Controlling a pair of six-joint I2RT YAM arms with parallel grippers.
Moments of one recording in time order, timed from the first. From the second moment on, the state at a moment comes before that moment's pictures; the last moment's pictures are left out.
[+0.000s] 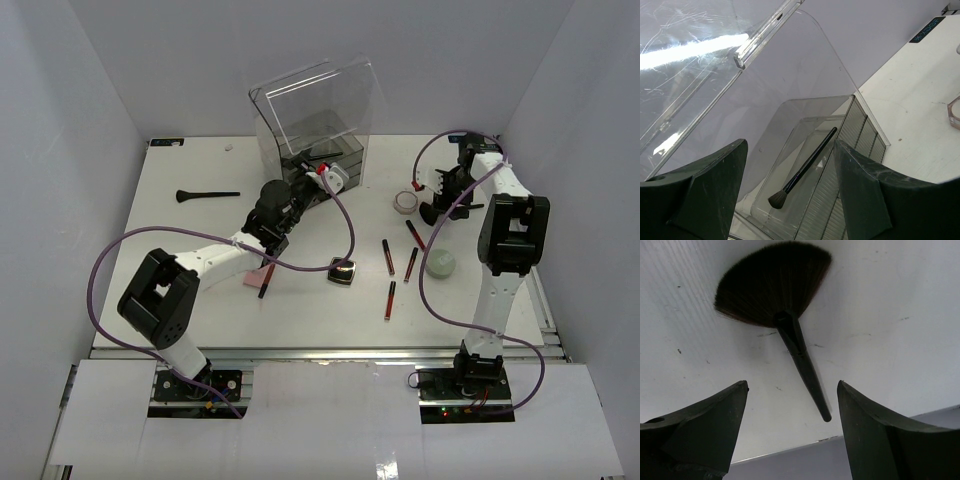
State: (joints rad) left arm -0.66 1.64 1.02 0.80 -0.09 0.66; right arm -0.04 2.15 1.81 -0.97 -0.19 -1.48
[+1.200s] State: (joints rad) left arm -0.66 1.63 1.02 0.80 -0.09 0.63; right arm -0.03 2.36 2.02 -1.15 -0.18 -1.58
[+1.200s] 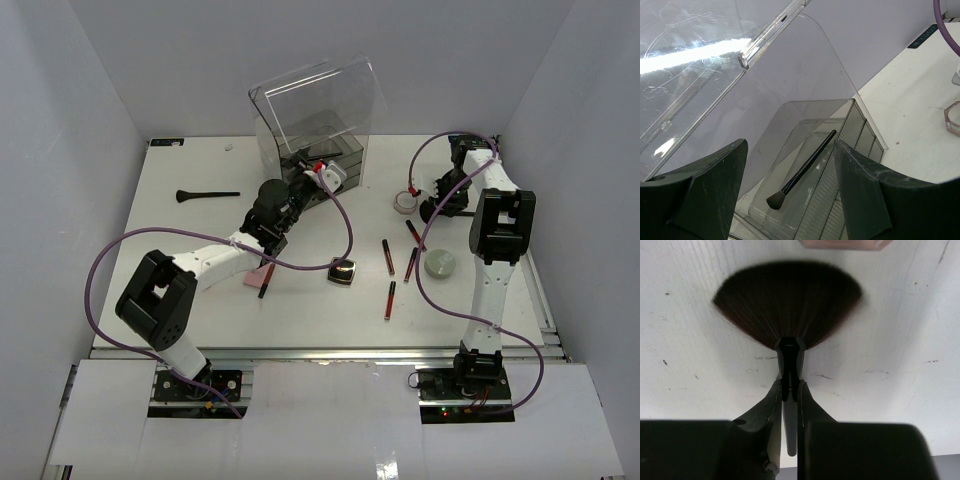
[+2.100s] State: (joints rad) left arm -0.65 1.62 1.06 0.76 -0.08 0.62; right arm 0.34 1.63 1.44 -0.78 -0.32 -1.49
